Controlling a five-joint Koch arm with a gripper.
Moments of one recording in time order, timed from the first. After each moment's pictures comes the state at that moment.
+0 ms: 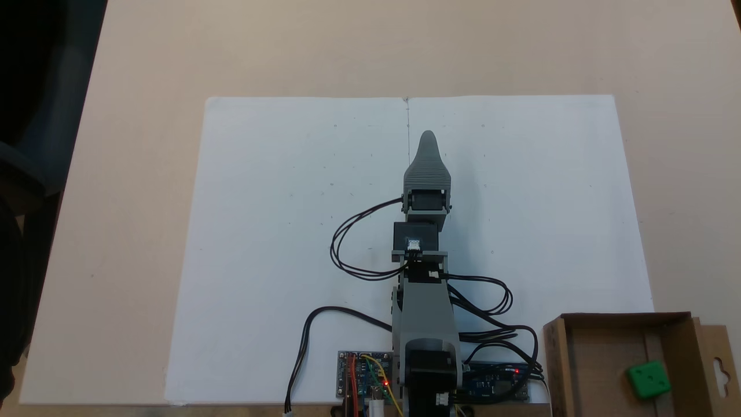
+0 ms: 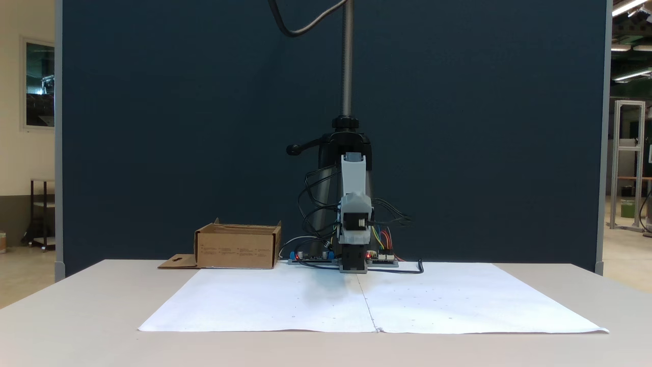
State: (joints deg) arm 1.4 129.1 175.6 -72.9 0.4
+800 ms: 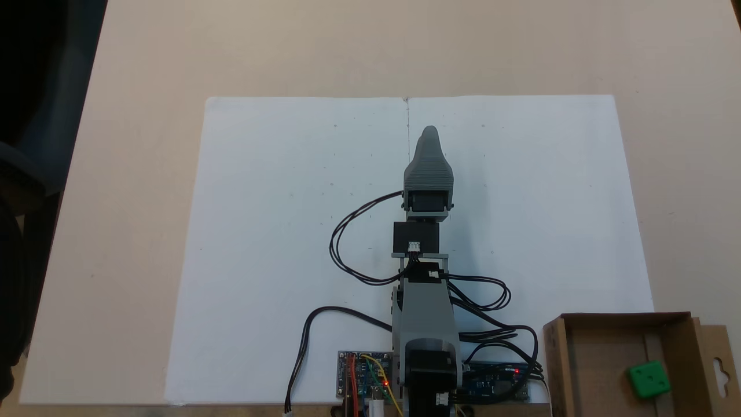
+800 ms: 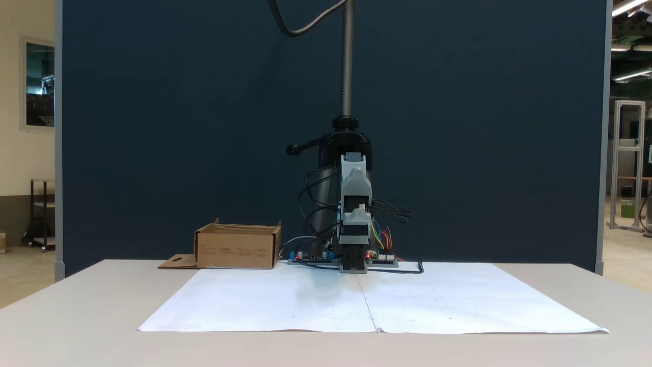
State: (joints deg) arm 1.4 129.1 175.6 -87.2 0.4
